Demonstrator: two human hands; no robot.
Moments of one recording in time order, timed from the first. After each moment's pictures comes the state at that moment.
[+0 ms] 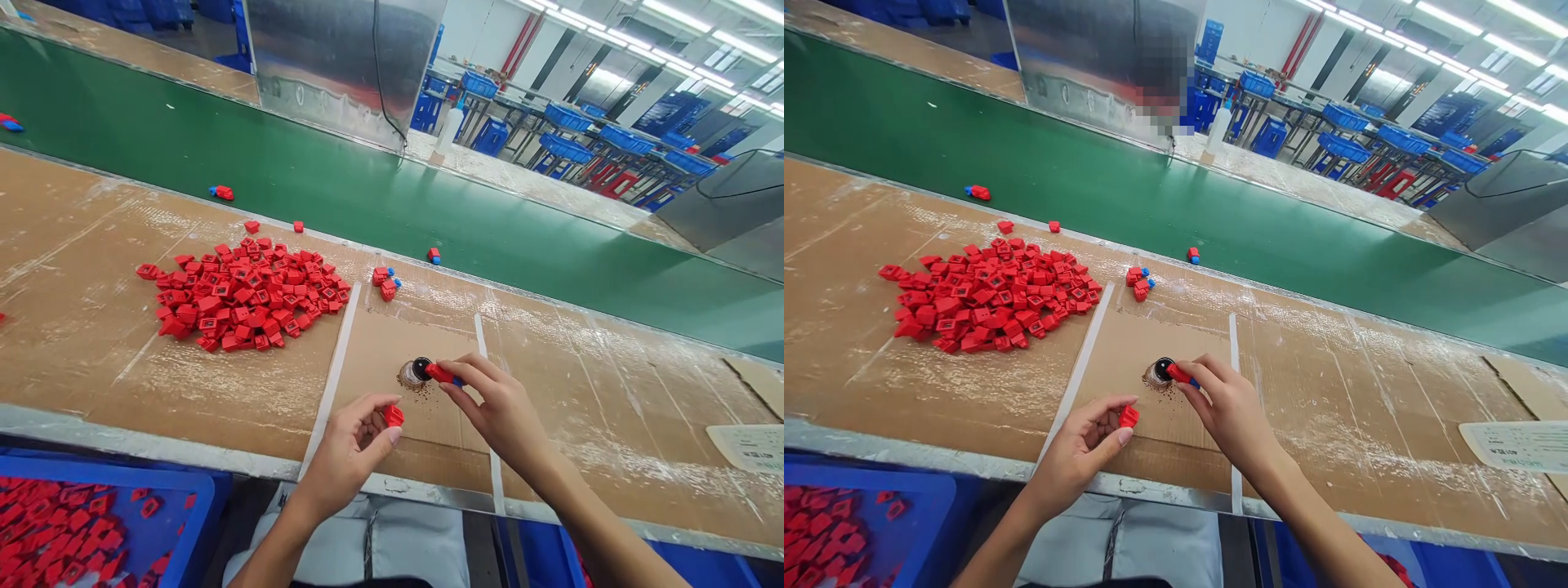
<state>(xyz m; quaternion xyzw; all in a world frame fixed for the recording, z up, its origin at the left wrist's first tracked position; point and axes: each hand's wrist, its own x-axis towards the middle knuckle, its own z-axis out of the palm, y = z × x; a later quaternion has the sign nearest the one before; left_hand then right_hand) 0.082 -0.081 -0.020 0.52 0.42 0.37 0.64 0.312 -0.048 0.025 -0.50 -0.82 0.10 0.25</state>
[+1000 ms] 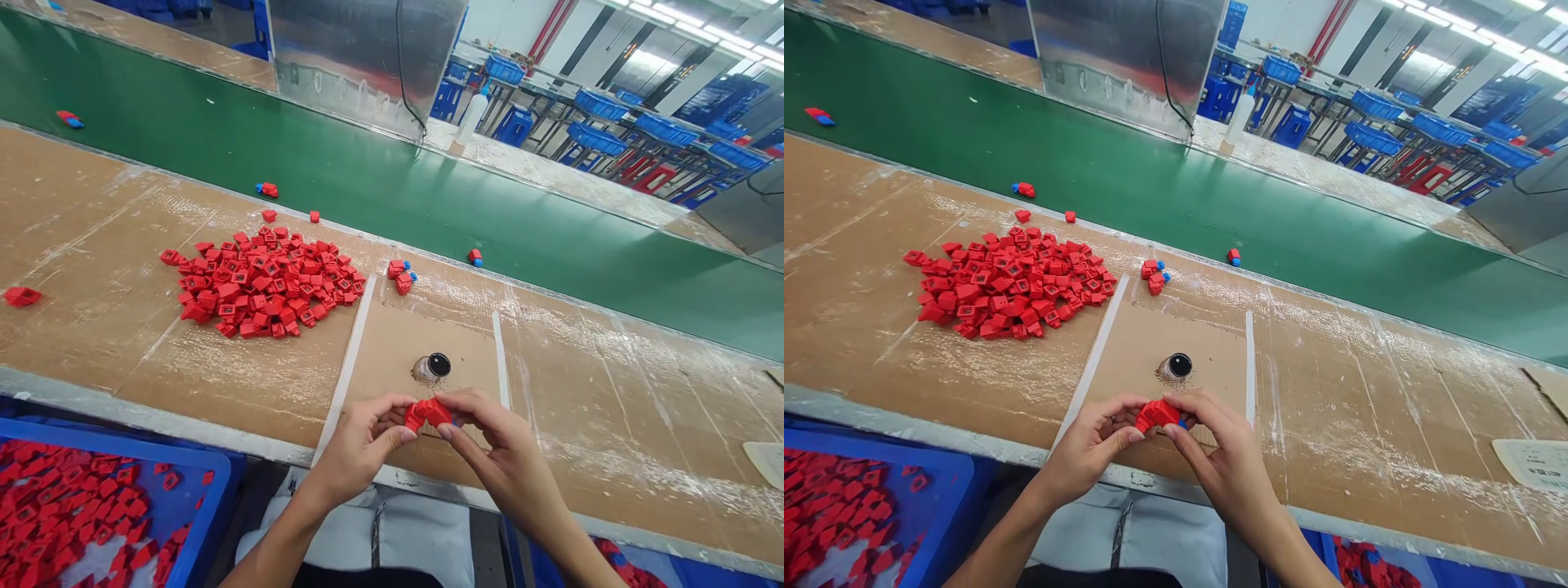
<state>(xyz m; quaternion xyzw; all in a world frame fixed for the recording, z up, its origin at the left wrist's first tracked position) 0.081 -0.082 -0.022 0.48 0.36 0.38 0.71 0.280 -0.092 0.027 -0.50 -0.73 0.32 0.34</state>
